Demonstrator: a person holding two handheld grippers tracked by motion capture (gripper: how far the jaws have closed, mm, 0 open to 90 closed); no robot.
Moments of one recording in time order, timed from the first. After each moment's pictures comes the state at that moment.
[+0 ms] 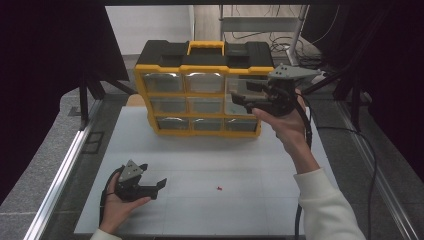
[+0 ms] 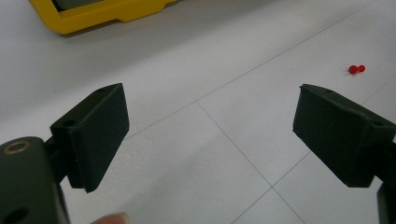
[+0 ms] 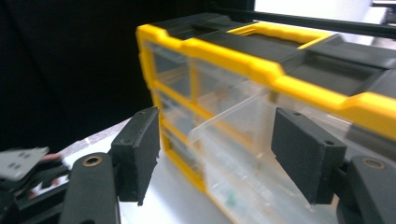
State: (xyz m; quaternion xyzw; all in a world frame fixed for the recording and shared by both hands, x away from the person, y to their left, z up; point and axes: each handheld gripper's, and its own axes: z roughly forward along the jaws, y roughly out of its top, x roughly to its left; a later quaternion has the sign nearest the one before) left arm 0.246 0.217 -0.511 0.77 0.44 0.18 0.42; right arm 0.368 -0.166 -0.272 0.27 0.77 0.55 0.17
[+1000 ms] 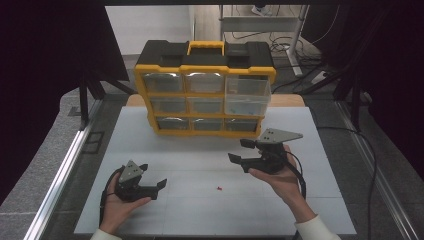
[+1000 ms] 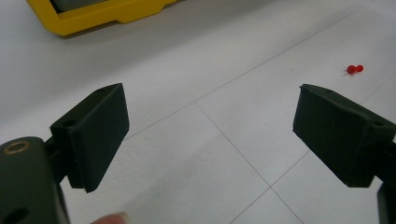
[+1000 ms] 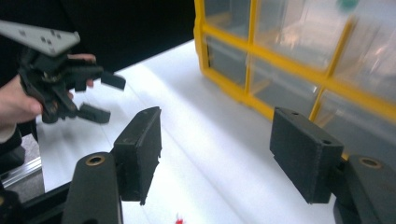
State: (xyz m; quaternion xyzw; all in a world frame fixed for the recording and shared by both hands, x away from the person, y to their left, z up) left arm 0.245 0.216 -0.511 0.77 0.44 0.19 0.42; right arm 0.310 -0.174 -0.395 0.26 0.81 0.51 0.11
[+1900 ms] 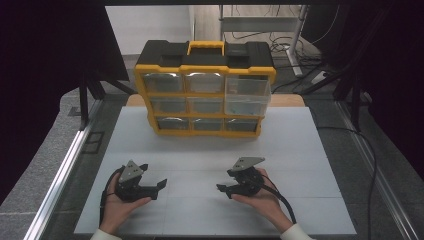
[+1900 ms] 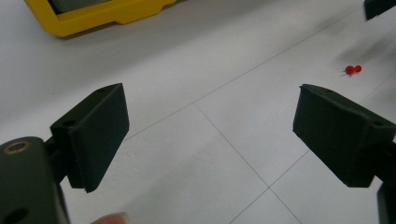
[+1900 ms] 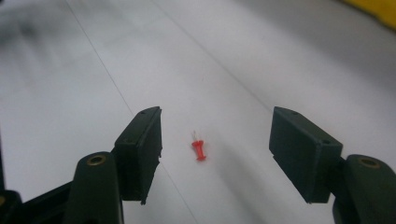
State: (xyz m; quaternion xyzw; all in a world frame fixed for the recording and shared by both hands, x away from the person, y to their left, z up) left arm 0.245 0.216 -0.511 0.78 0.43 0.19 0.42; right arm 0.302 -0.138 -0.500 0.26 0.88 0.39 0.07
